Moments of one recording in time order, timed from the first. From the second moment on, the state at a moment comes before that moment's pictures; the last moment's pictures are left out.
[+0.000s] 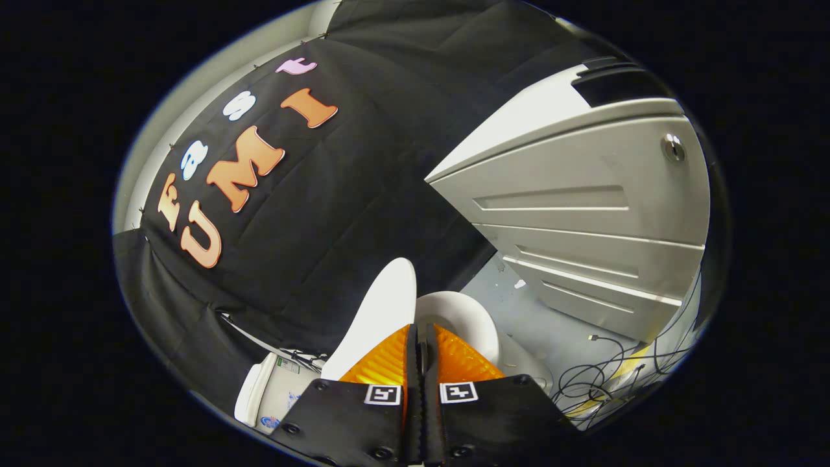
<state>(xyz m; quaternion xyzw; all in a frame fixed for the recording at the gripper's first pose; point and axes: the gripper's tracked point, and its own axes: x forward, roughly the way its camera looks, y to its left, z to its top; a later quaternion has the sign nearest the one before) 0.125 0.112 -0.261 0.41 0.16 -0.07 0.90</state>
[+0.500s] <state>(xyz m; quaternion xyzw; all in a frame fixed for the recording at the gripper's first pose) 0.143 0.131 -0.208 0.30 0.13 -0.04 0.94</state>
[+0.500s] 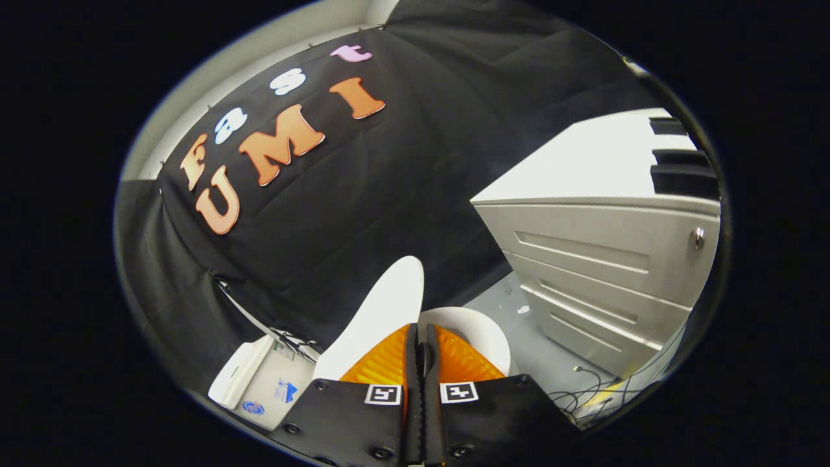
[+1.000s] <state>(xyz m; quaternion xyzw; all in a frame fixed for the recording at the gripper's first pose) 0.152 0.161 -0.153 0.23 0.11 0.00 0.97</state>
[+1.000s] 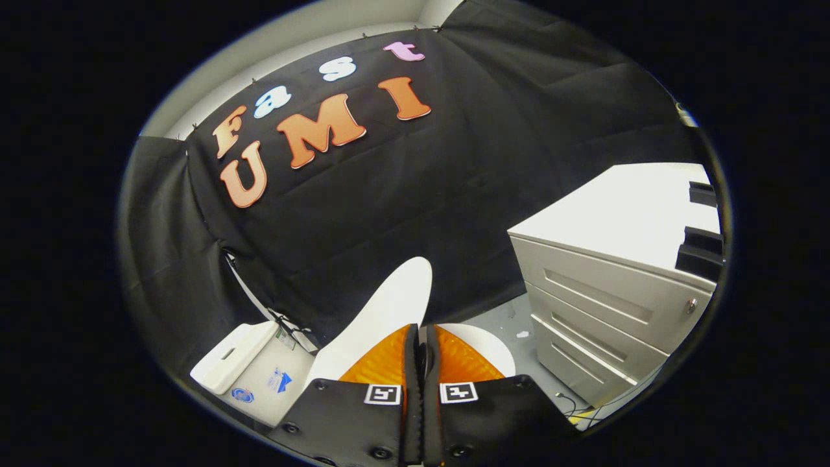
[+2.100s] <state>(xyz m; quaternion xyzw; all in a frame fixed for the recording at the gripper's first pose) 0.153 0.249 -0.055 0.12 0.10 0.05 0.99</state>
